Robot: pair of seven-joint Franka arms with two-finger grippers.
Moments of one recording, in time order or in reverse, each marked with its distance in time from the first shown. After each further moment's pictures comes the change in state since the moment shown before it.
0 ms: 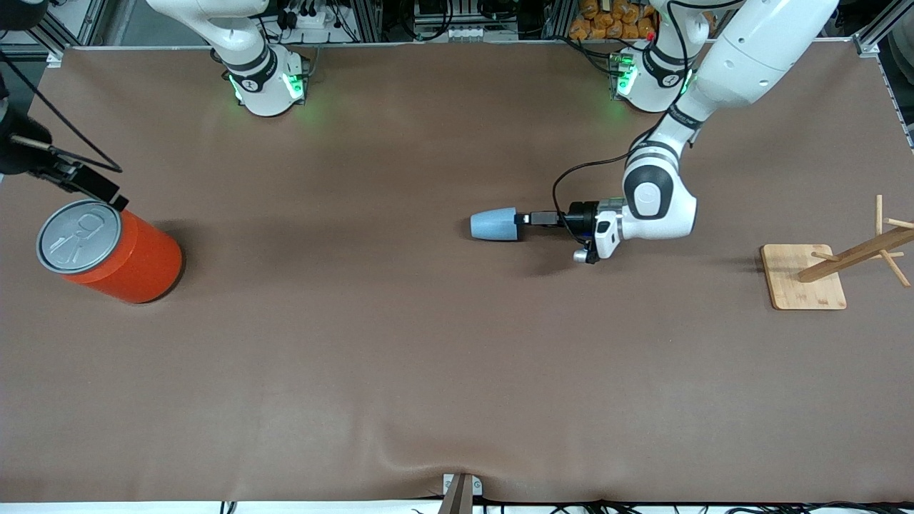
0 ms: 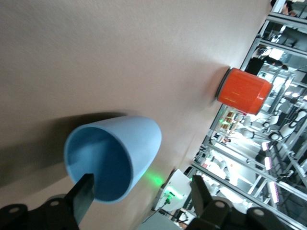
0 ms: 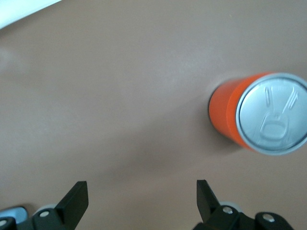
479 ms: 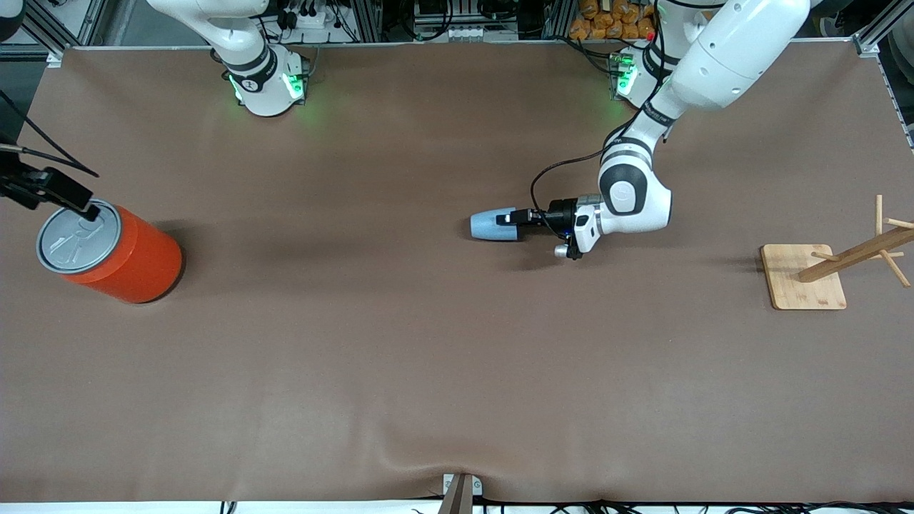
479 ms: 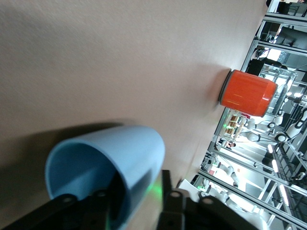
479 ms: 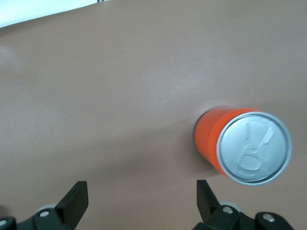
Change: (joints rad) left arm -0.070 0.051 0.000 0.026 -0.097 0.092 0.144; right arm -0.012 0.034 0.004 0.086 -0.070 0.006 -0.100
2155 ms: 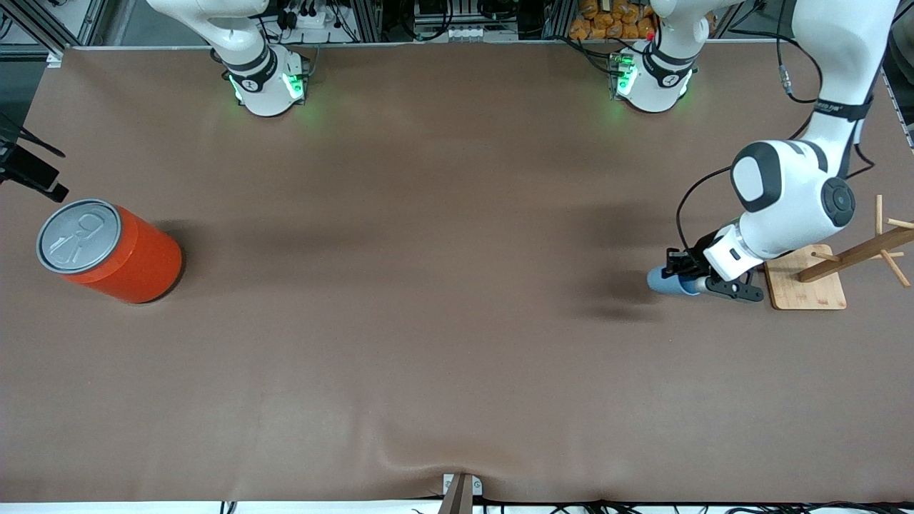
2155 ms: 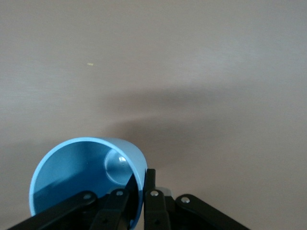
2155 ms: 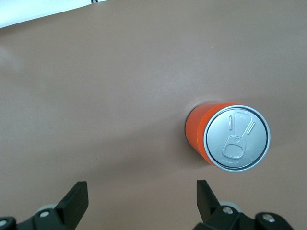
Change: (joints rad) left arm 0.320 -0.334 0.077 0.058 1.384 0.089 -0.618; right arm 0.016 0.021 -0.032 0.117 0.004 -0.130 -0.002
